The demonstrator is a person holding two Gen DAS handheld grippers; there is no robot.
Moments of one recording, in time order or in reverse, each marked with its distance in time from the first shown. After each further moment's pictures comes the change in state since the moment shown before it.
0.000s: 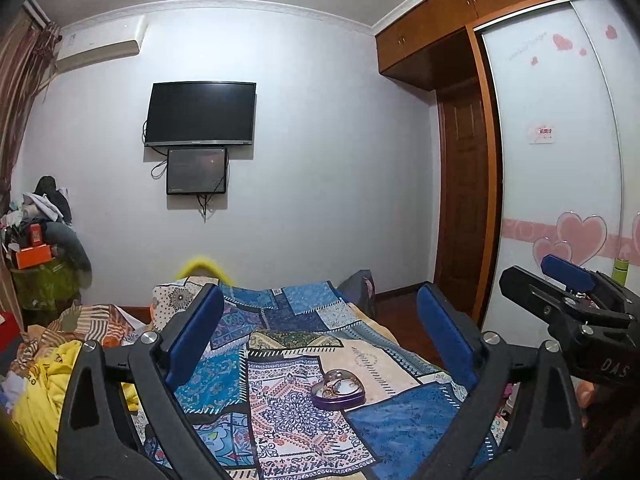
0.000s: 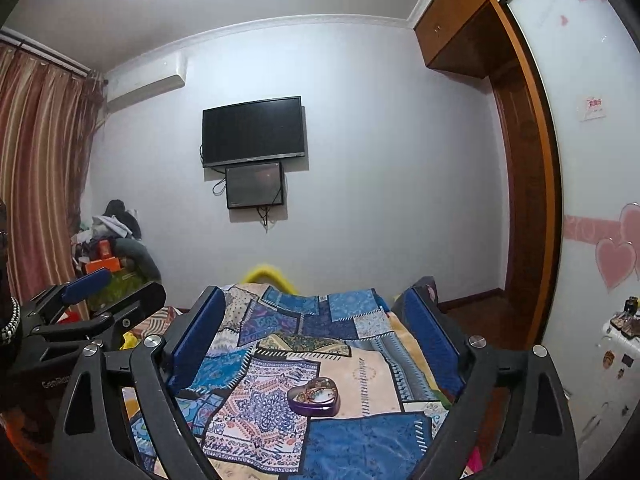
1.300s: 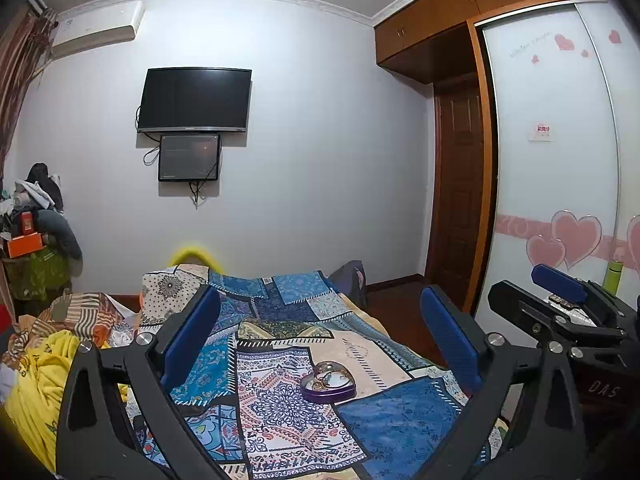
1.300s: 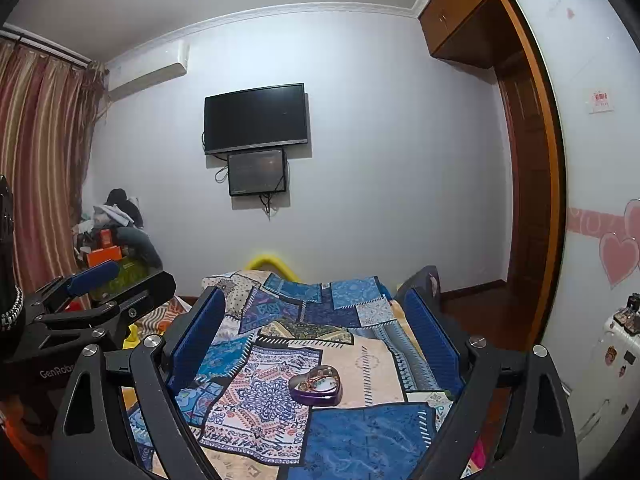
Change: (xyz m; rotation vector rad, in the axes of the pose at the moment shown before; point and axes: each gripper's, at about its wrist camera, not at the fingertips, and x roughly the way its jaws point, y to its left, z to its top) left arm 0.008 0.001 -0.003 -0.023 0.040 -0.032; right arm 0.003 -0.002 0.002 -0.003 0.048 0.007
